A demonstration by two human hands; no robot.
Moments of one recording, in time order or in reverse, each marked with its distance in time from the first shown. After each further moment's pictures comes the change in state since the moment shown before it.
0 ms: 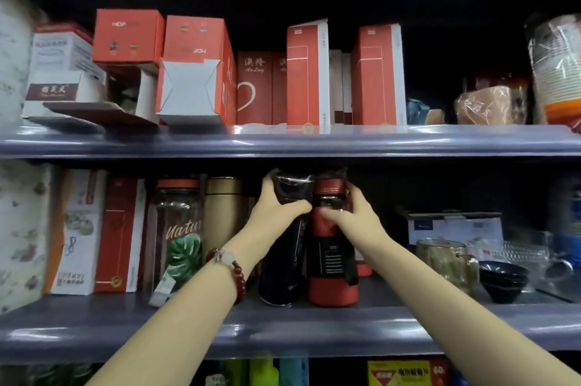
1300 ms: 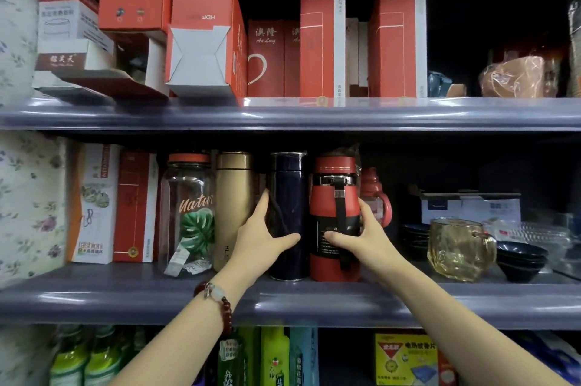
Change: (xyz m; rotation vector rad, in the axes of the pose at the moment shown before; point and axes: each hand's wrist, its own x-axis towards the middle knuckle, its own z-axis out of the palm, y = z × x) left_hand -0.050 -0.061 -0.026 0.225 0.009 -0.072; right_hand -0.028 0.063 0.004 0.096 -0.232 0.052
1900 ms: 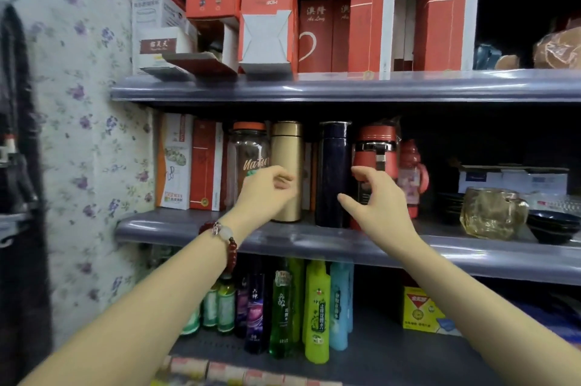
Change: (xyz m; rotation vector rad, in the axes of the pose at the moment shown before) left_hand -0.060 0.030 -0.083 0.294 0.064 0.036; right_hand -0.078 -0.076 0.061 -0.550 0.155 -0.231
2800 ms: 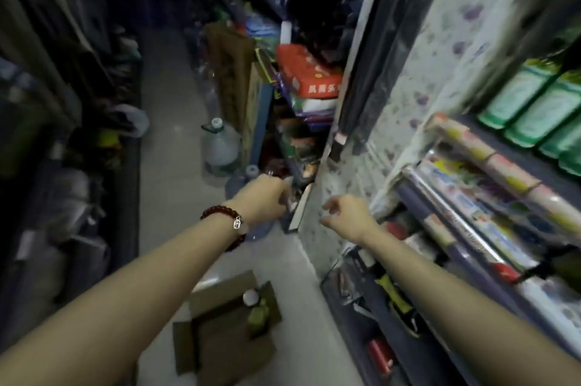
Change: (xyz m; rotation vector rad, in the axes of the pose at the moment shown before) left_hand -0.475 -0.263 -0.142 0.659 -0.205 -0.997; right_hand -0.374 -0.146 0.350 0.076 -1.468 -0.306
